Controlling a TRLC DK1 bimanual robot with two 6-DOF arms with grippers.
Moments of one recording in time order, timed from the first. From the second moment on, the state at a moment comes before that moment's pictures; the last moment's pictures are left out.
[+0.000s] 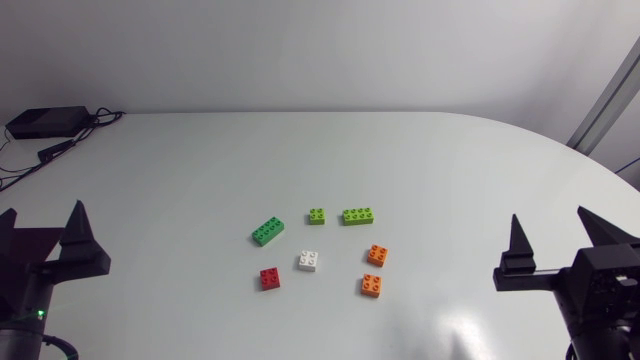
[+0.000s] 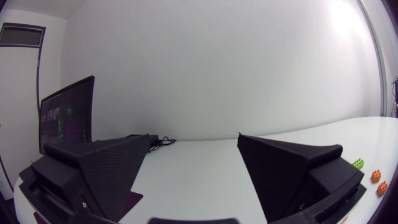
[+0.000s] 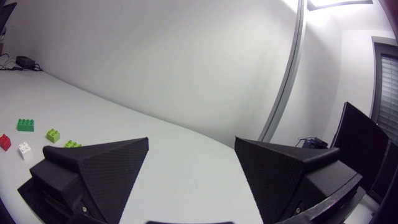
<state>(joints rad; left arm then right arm) -0.16 0.01 0.02 0.15 -0.46 0.22 0.32 0.09 0.04 0.15 0.48 -0.38</state>
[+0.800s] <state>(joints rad) -0.12 0.01 0.02 0.07 -0.08 0.30 0.32 0.00 0.04 0.08 0.45 -0.38</state>
